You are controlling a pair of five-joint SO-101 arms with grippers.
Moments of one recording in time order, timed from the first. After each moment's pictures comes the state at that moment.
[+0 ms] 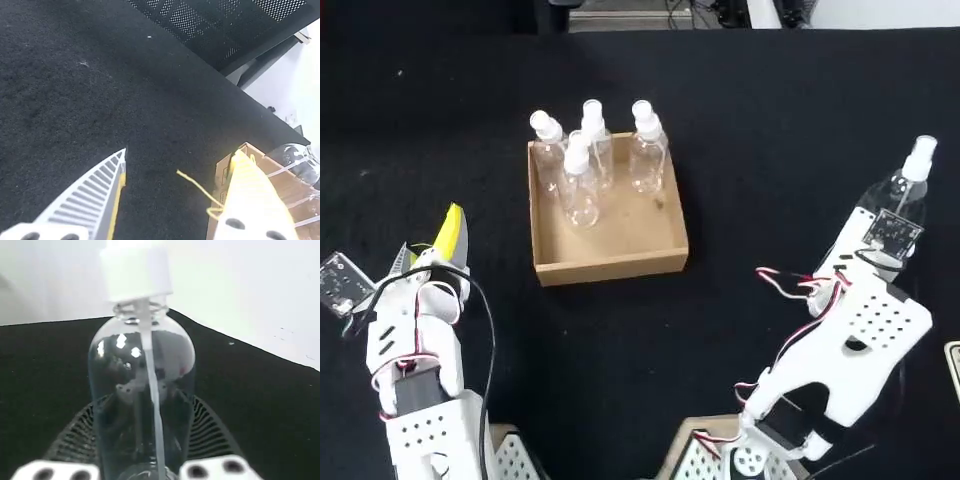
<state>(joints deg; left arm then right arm) -23.2 -97.0 96.5 27.6 26.1 37.9 44.5 39.5 -73.3 5.1</state>
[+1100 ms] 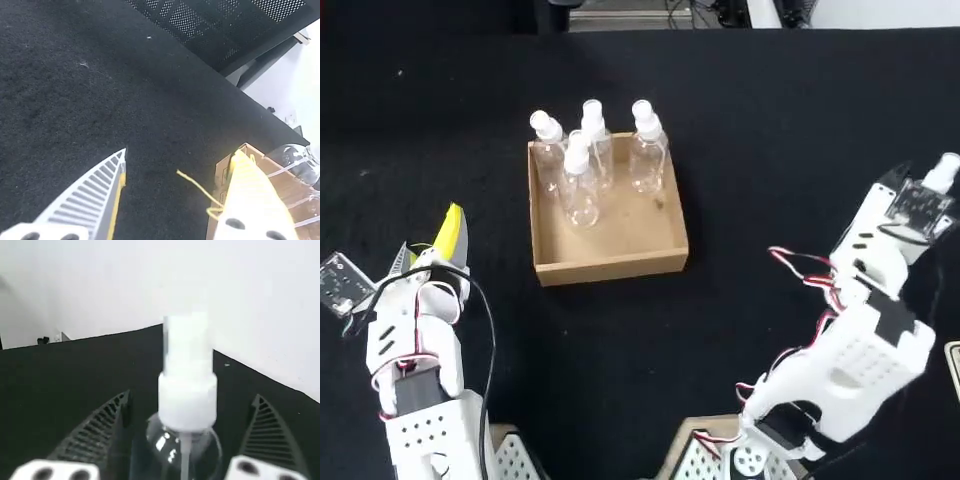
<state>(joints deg) -23.2 -97.0 96.5 27.6 26.1 37.6 22.0 45.1 -54.5 5.1</state>
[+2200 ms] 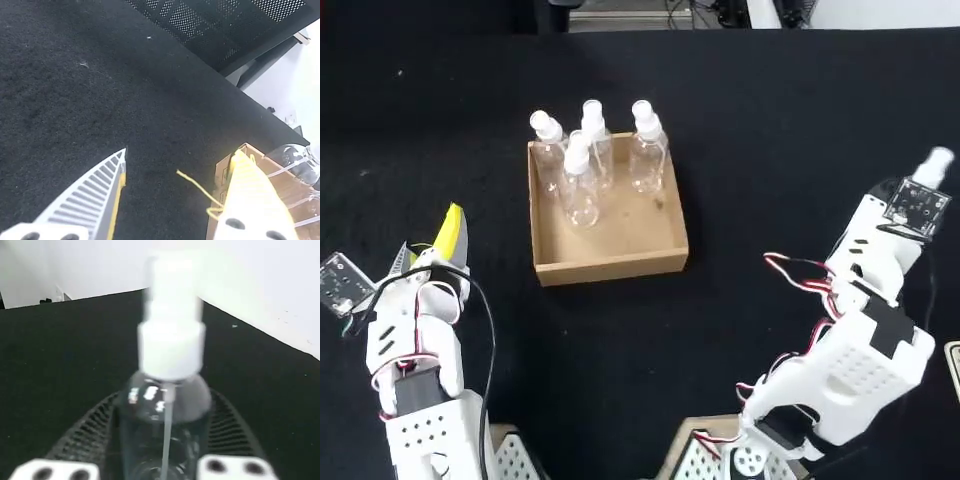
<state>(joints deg) -23.2 -97.0 96.5 27.6 26.1 37.6 19.6 49.6 -48.2 5.2</state>
